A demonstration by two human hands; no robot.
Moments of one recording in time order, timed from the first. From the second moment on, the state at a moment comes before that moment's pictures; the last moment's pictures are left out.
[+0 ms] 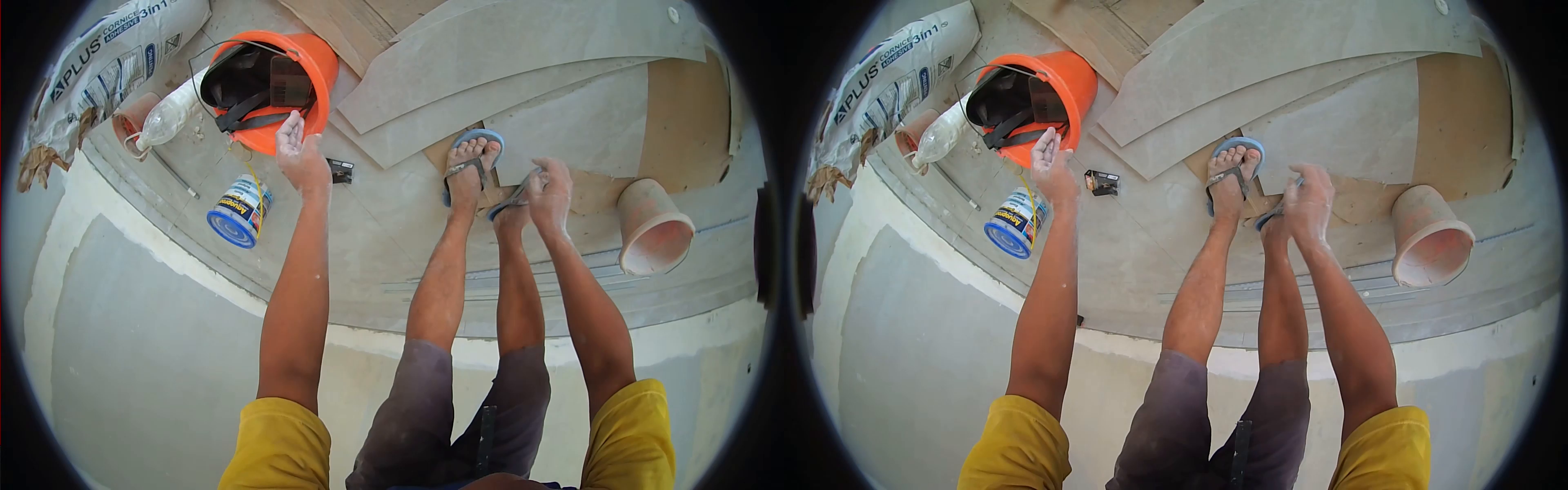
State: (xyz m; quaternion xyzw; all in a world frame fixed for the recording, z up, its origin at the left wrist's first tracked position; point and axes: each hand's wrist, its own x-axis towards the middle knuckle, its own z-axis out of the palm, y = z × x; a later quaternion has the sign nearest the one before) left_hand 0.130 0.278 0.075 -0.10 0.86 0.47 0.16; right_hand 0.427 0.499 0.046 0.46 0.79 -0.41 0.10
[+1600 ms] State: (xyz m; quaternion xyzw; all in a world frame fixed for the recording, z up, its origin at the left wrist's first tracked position) left_hand 0.192 0.522 0.031 0.30 0.90 0.14 0.27; right_hand 0.349 0.547 -0.045 0.70 0.17 -0.69 -0.05
